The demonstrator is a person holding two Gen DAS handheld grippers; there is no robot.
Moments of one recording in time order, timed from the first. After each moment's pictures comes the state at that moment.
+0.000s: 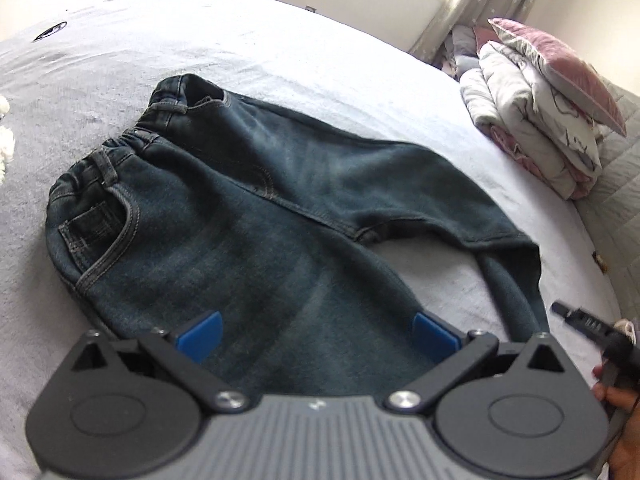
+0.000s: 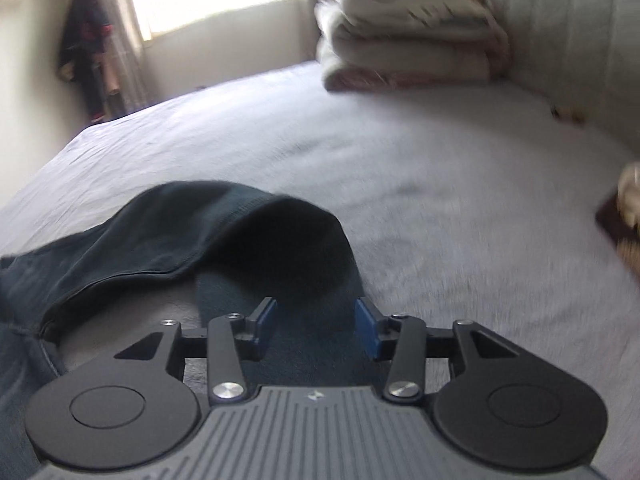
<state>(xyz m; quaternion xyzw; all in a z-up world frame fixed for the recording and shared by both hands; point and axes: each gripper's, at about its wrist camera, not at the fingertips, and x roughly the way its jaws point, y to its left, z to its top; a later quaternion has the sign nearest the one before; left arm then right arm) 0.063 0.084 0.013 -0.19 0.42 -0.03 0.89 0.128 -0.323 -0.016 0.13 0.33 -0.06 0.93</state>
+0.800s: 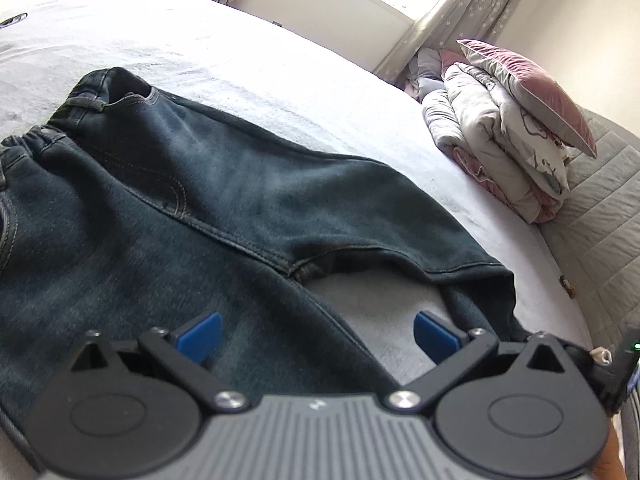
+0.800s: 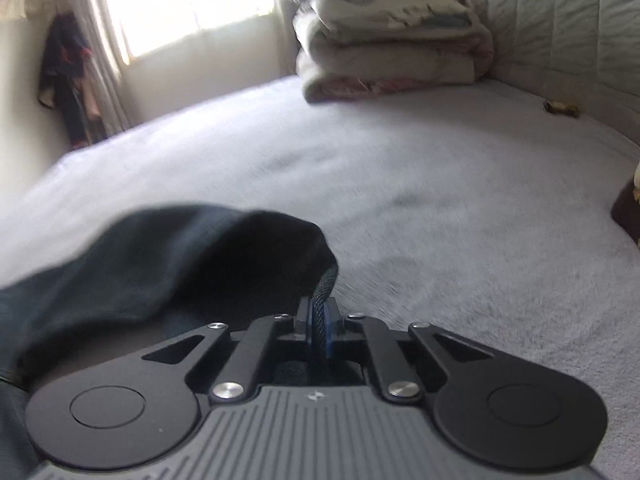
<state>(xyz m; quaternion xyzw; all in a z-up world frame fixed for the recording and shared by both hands) 0.111 0.054 -0.020 -0.22 0.38 -0.09 0.90 0.153 -0.319 -0.025 0.14 0.29 -0.07 0.95</state>
